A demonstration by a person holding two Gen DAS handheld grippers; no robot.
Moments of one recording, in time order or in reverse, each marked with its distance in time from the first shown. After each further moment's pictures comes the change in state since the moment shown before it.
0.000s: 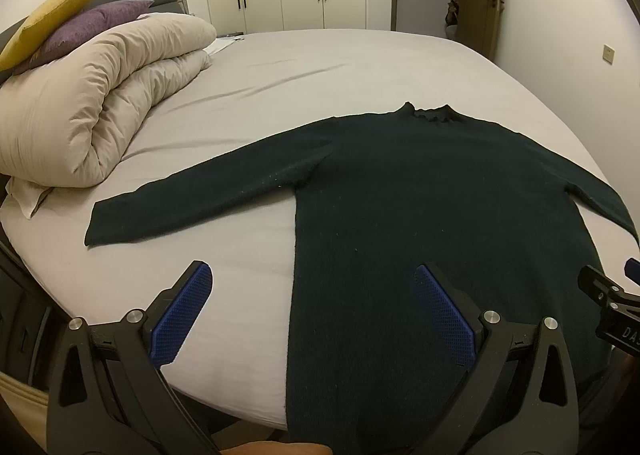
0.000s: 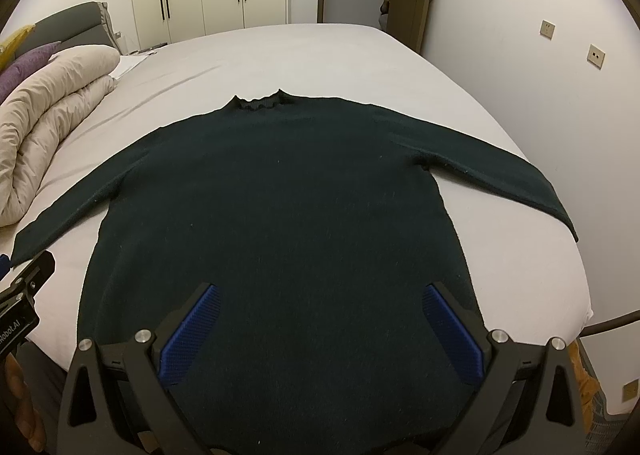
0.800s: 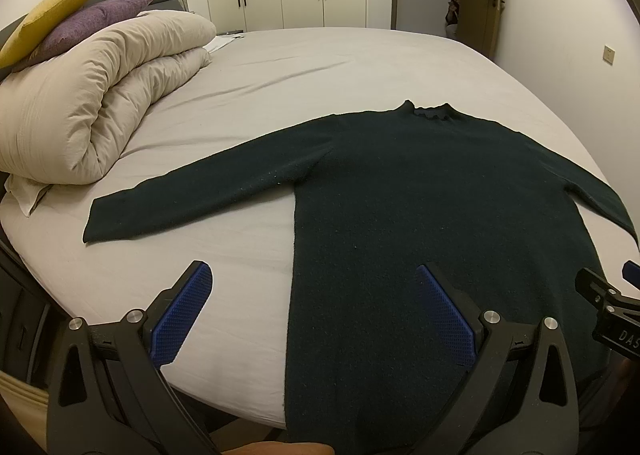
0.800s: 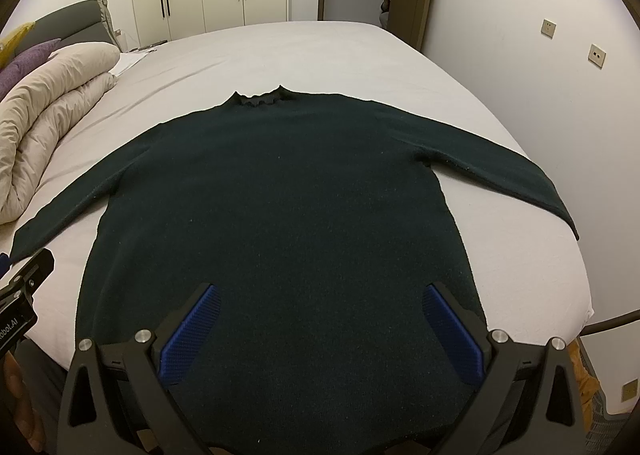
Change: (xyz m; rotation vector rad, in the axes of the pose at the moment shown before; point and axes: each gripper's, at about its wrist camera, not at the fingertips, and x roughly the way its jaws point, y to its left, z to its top) left arm 0.001 -0.002 -0.005 -0.003 0.006 -0.001; right arm 0.001 0.000 -0.006 -0.004 0.005 0.001
